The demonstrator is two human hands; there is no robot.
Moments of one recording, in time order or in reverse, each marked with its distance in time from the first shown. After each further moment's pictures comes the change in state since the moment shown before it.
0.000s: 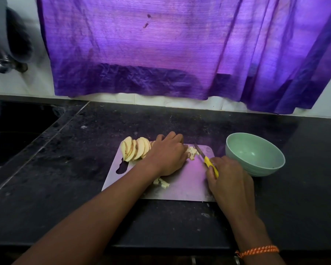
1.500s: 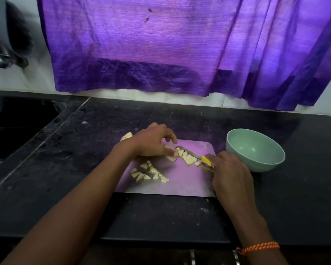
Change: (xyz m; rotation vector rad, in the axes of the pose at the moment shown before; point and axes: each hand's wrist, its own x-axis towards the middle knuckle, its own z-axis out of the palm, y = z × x) left_hand -0.011 -0.048 -0.036 -0.444 -0.211 -0.085; right_hand 0.000 0.011 0.007 -0.057 -0.013 -0.135
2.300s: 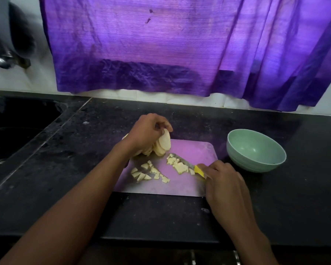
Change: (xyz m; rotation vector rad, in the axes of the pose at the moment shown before) left_hand 0.001 -0.009 -0.005 -0.246 0.406 -0.038; right_hand -0.028 -0.019 -0.010 0.144 -0.014 -0.059
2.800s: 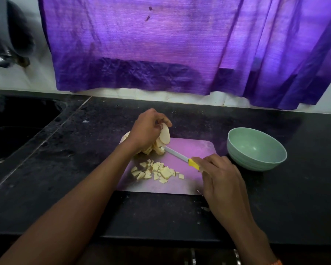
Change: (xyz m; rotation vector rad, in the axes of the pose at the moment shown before) left_hand 0.003 0.000 0.008 0.038 0.121 -0.002; right_hand 0.004 -0.006 -0.003 0.182 0.081 -0.079
